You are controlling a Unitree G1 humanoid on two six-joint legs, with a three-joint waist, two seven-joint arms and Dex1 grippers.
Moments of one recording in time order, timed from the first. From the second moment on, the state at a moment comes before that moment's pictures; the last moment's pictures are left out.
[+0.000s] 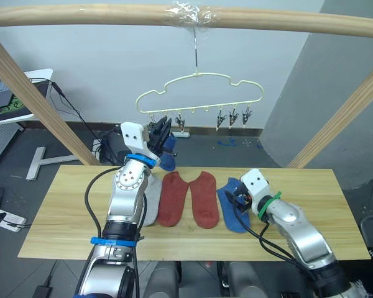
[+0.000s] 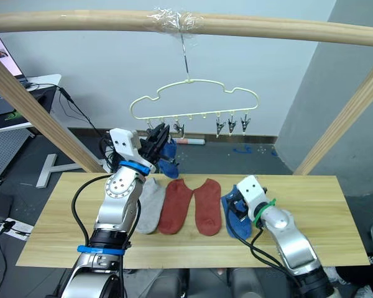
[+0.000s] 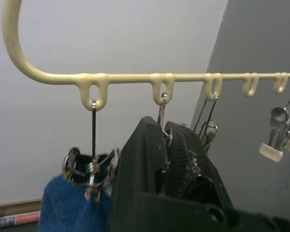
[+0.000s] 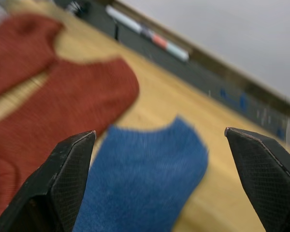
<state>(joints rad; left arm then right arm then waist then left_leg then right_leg) -0.46 0.20 0.04 0.20 -0.12 -0.12 -0.32 -0.15 -0.29 0.25 -0.14 -0.02 0.58 0.31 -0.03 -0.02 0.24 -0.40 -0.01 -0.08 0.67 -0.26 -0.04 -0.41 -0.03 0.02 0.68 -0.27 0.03</state>
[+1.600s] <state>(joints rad) -0.44 0.31 0.09 0.09 -0.29 0.12 -0.49 -0.20 -0.19 0.27 0.00 -0.10 0.48 0.28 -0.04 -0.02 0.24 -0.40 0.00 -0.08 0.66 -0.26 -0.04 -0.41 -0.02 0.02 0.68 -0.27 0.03</state>
